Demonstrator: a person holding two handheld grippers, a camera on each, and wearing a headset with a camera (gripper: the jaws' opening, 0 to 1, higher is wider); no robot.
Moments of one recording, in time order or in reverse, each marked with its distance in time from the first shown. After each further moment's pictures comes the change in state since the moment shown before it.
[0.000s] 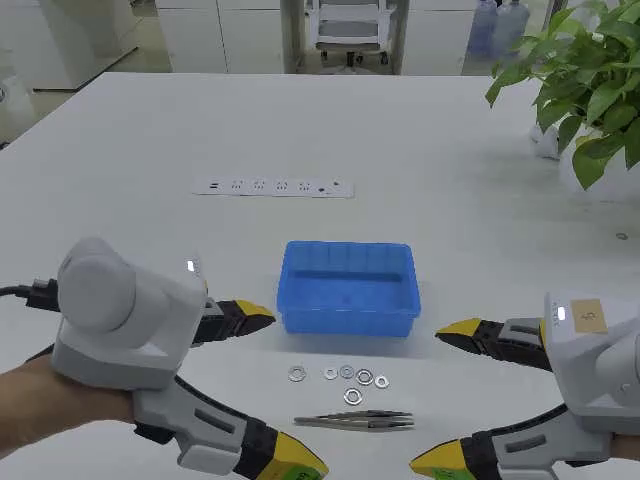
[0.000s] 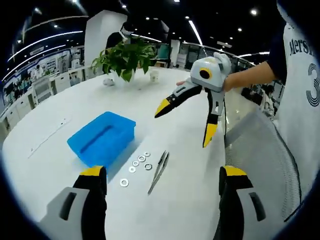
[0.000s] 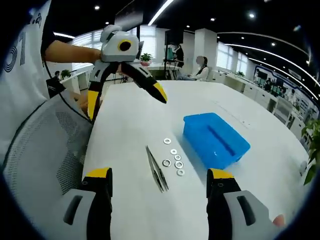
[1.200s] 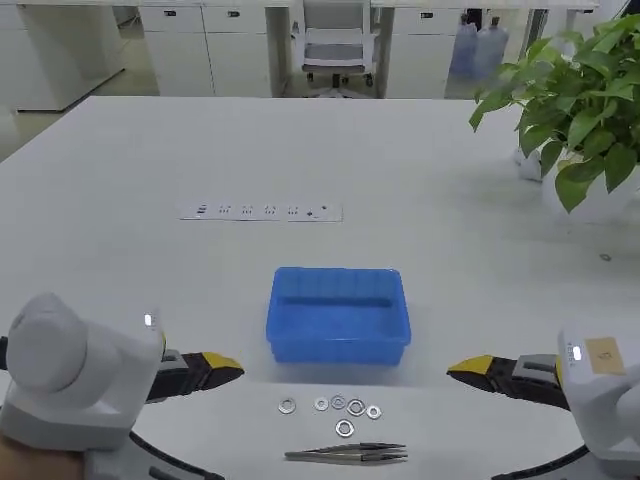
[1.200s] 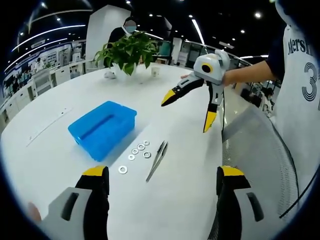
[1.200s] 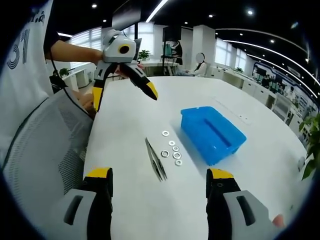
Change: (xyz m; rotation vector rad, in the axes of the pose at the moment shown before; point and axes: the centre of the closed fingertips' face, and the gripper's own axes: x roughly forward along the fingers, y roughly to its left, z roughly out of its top) left arm -0.003 -0.001 0.001 -0.013 0.001 -0.007; right arm -0.014 -0.003 -0.008 -0.007 0.015 -0.011
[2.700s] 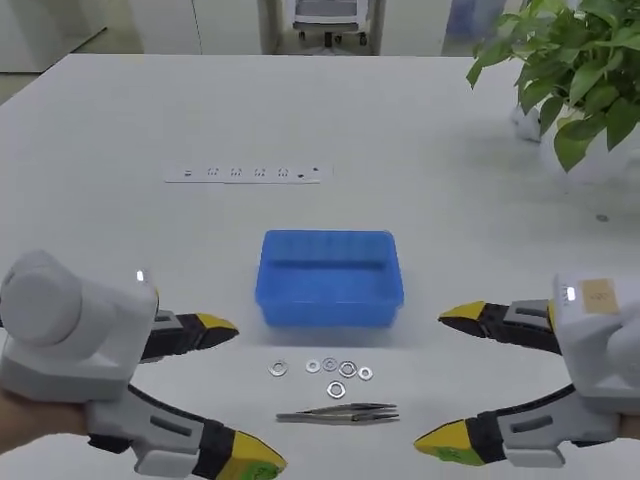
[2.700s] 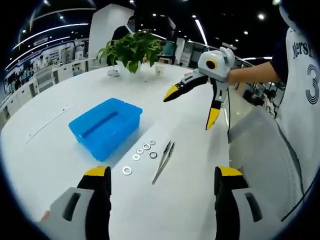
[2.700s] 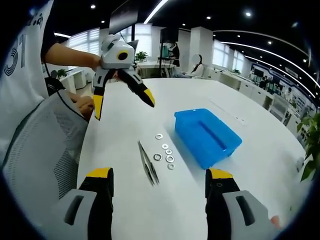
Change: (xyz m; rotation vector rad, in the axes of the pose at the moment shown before) left arm 0.017 0.017 -0.008 -0.026 0.004 0.024; right arm 0.010 -0.013 0.006 0.019 -0.019 -0.013
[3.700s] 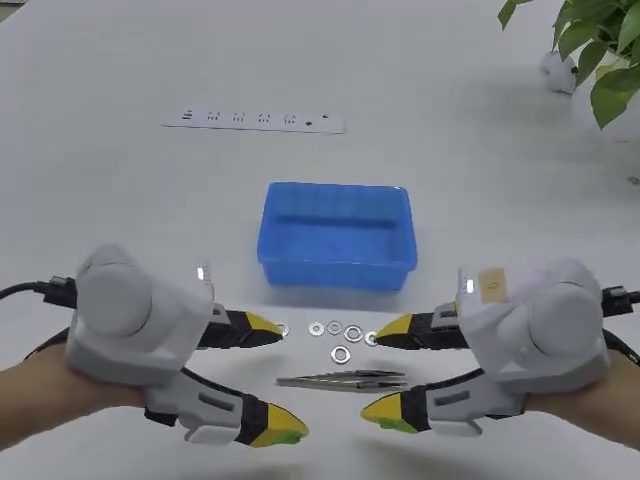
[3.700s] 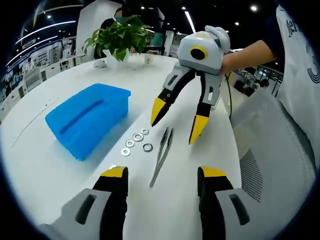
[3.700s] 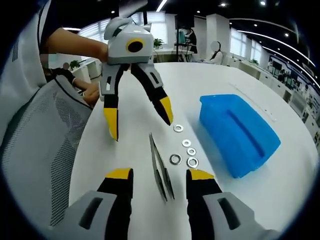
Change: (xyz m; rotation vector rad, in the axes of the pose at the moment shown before) left arm 0.047 0.000 -0.029 0.061 0.055 -0.101; right arm 0.069 0.021 -0.021 -0.025 0.123 0.164
